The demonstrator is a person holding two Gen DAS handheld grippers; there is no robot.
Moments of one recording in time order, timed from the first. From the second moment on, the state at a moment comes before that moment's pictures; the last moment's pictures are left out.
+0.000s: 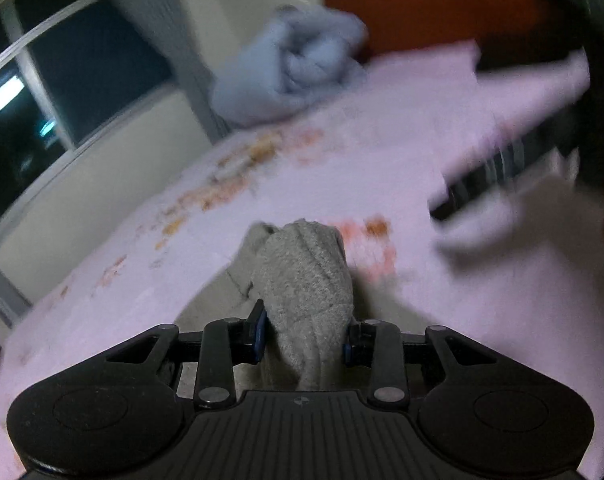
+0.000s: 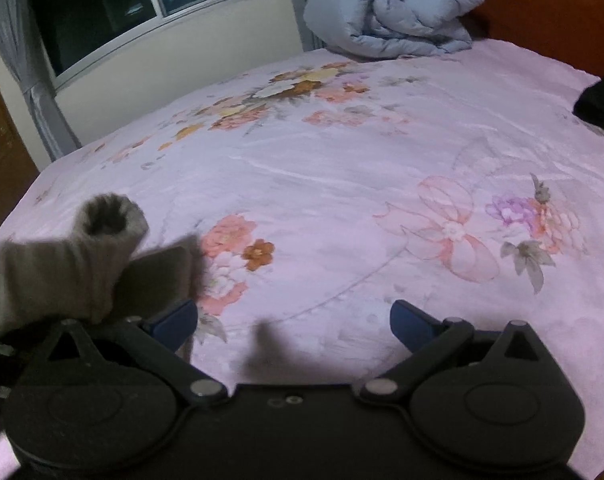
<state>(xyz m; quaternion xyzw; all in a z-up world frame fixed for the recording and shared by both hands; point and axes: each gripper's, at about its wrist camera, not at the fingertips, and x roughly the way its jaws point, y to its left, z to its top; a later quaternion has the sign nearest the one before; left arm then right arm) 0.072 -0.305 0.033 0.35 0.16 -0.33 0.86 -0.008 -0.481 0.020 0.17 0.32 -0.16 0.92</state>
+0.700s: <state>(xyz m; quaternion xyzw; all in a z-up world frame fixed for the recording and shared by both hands) 0.068 -0.188 0.098 0.21 0.17 -0.23 0.94 0.018 -0.427 0.064 0.13 0.28 -0.08 0.95</state>
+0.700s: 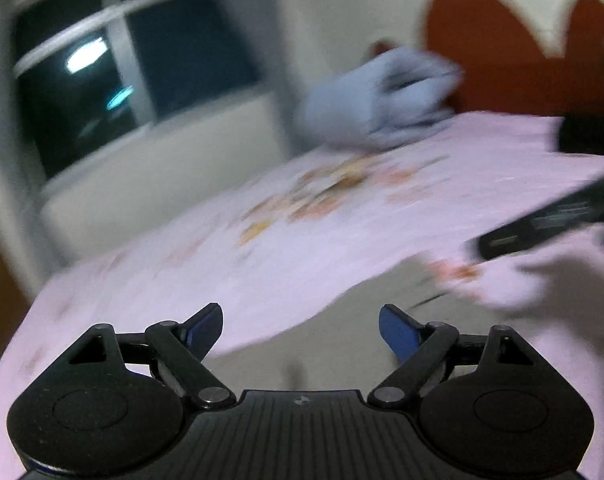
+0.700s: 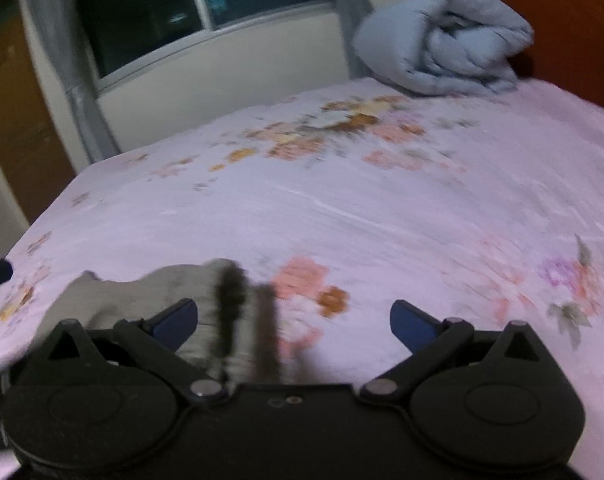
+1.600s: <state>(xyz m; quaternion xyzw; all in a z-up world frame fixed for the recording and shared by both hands) 0.150 -0.072 0.038 0.09 0.35 -0.07 0.93 0.035 -0.338 0.056 0.06 0.30 0.01 0.95</state>
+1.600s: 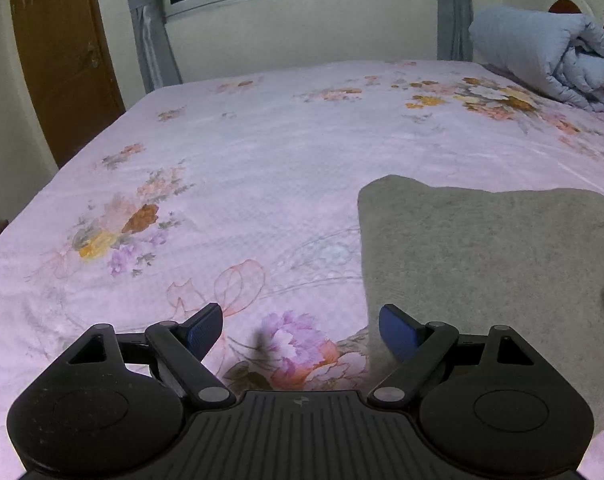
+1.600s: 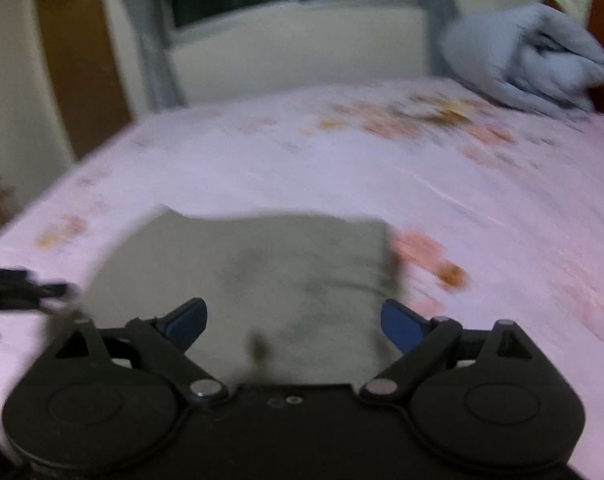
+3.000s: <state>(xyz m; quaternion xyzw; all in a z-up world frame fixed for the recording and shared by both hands) 0.162 -0.086 0.028 0.03 0.37 -0.07 0.92 0.031 -0.420 0.008 0.26 0.34 -0.03 0.90</state>
